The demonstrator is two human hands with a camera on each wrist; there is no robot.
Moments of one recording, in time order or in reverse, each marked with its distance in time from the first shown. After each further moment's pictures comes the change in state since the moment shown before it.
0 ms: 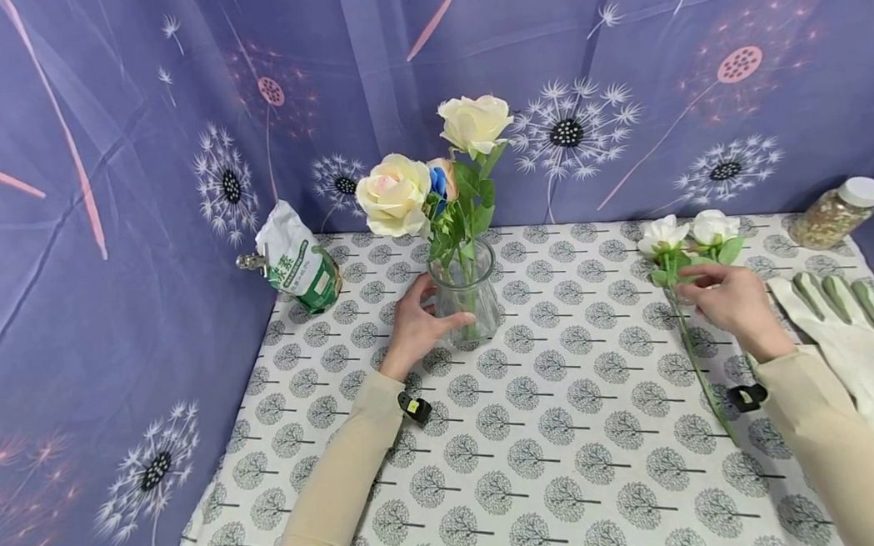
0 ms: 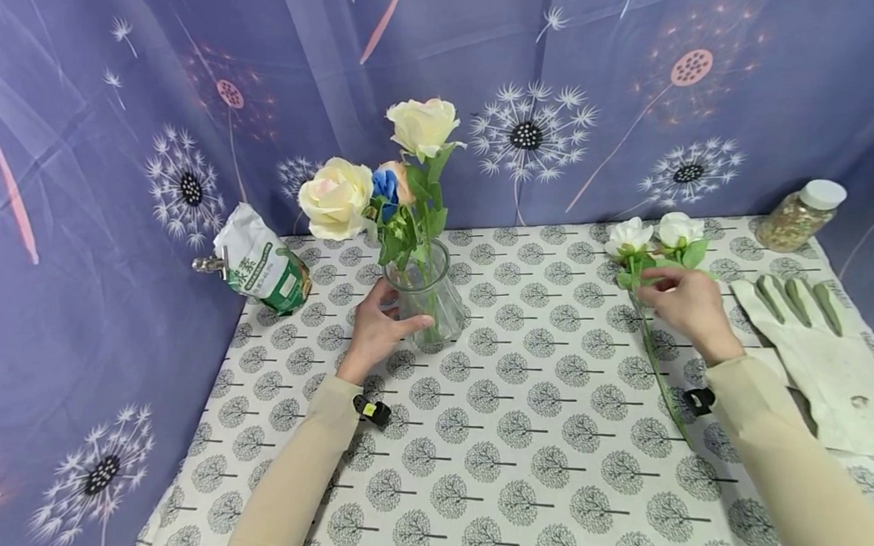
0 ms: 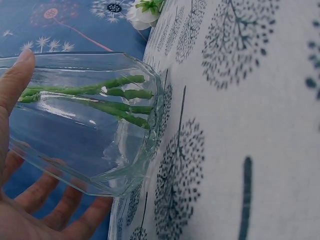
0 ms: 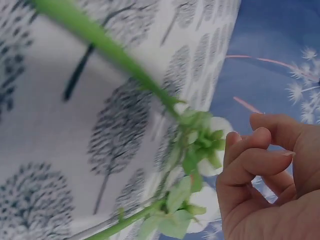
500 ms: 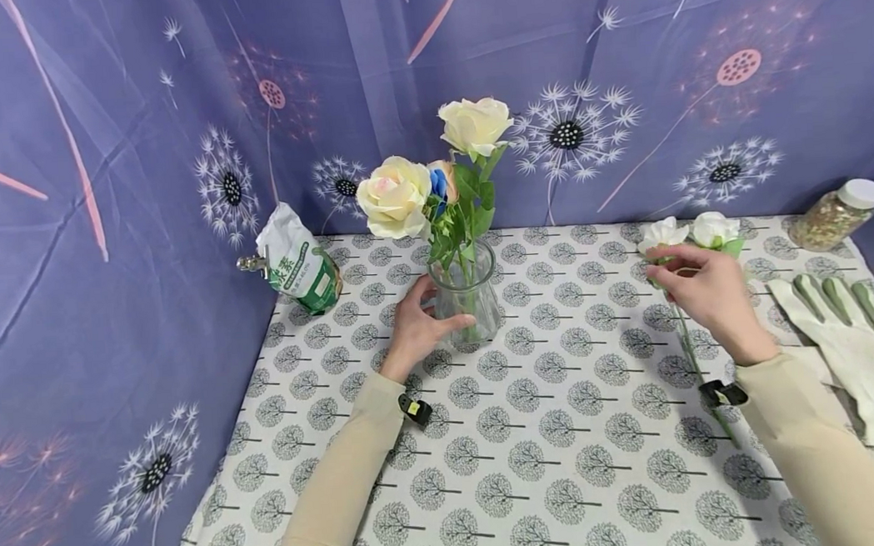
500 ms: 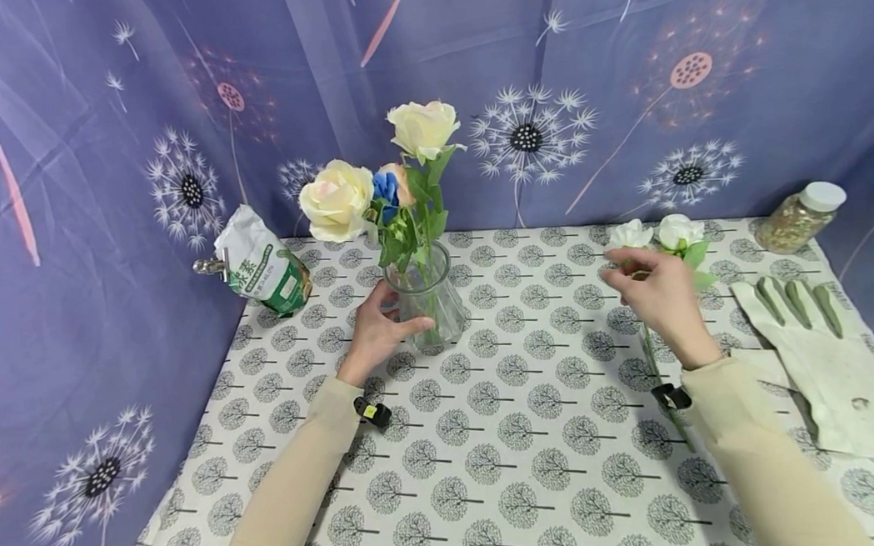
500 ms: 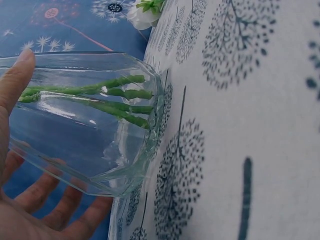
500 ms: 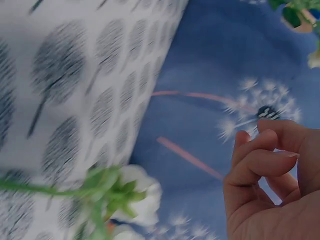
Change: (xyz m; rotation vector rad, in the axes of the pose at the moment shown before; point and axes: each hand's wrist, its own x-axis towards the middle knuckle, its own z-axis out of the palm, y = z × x) left_hand -0.001 0.002 0.000 0.000 0.003 0.004; right_hand -0.020 -0.064 0.015 0.163 0.144 -0.227
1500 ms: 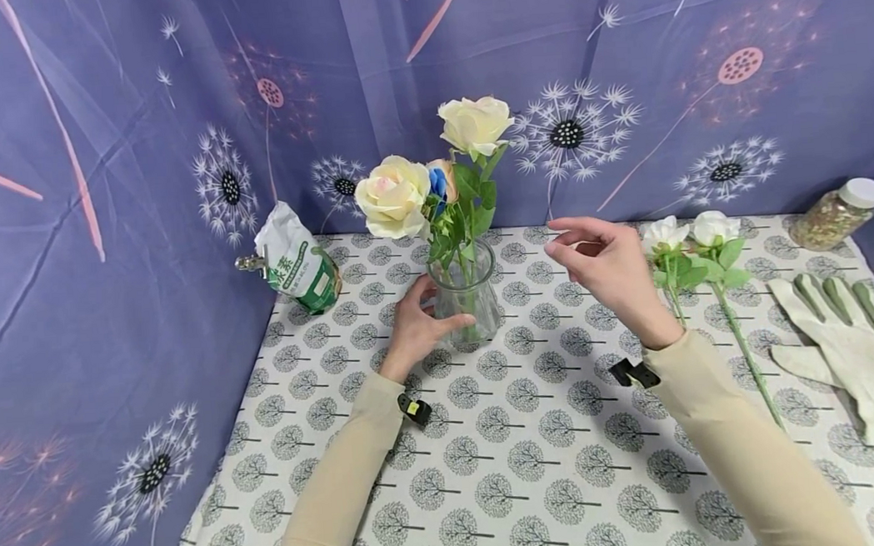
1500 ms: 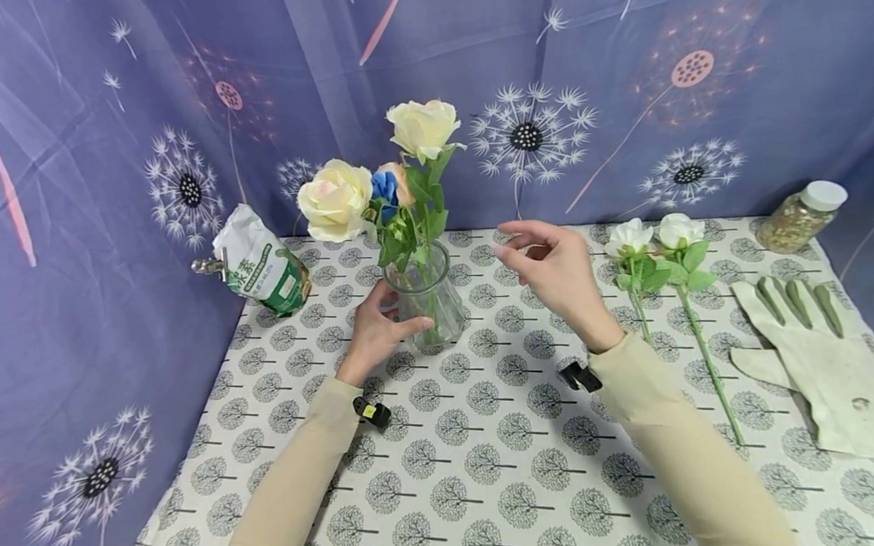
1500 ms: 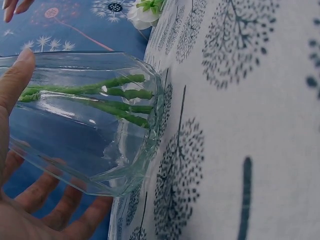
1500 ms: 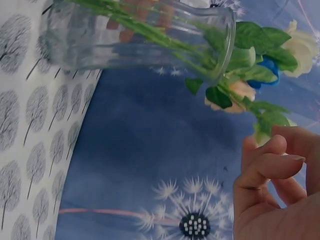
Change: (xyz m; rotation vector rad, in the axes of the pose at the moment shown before) left_hand 0.001 -0.001 0.000 0.019 0.000 -0.001; right_hand 0.006 -0.109 0.076 0.309 -0.078 -0.152
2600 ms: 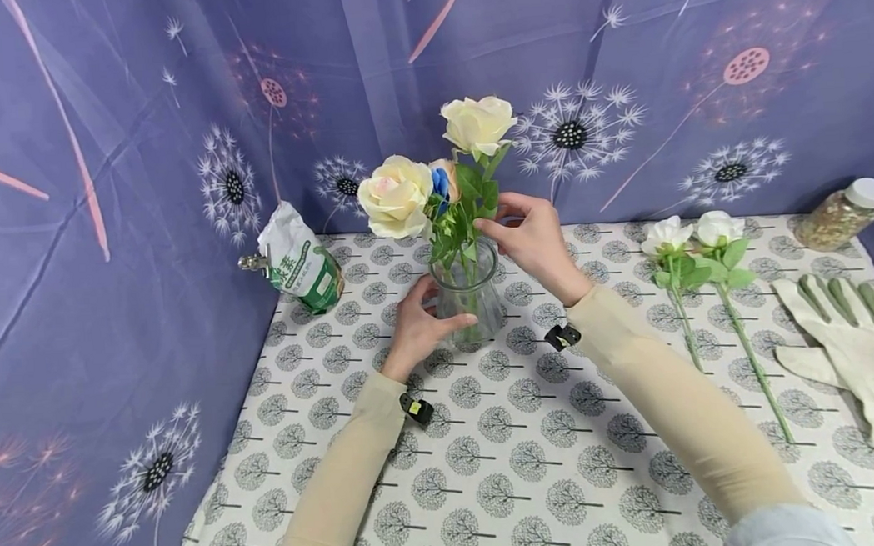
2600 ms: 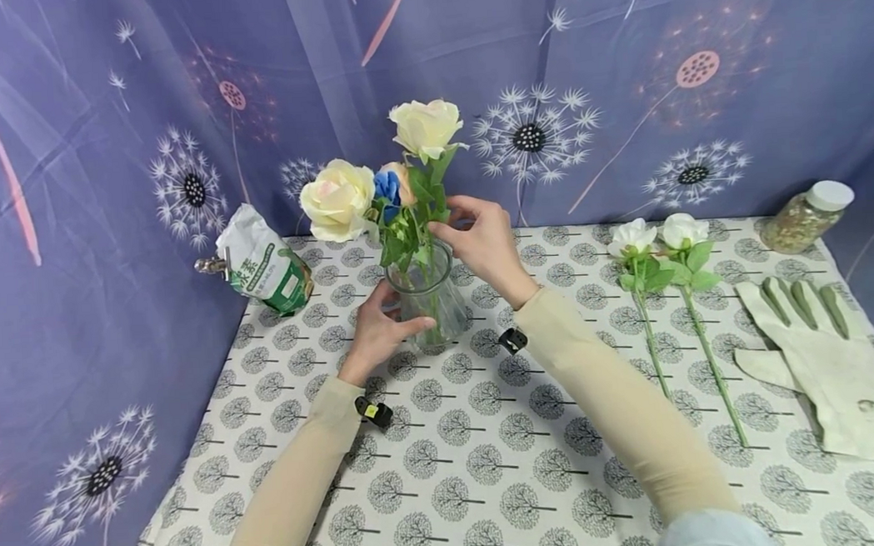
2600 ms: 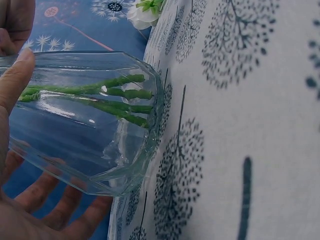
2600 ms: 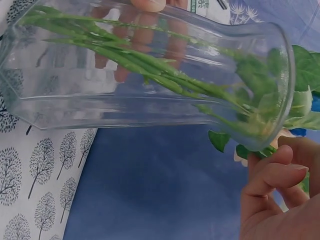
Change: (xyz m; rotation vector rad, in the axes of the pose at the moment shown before) left_hand -0.001 0.000 -0.001 0.020 0.014 0.024; right_hand 0.063 -0.008 0.076 0.011 -0.037 -0.038
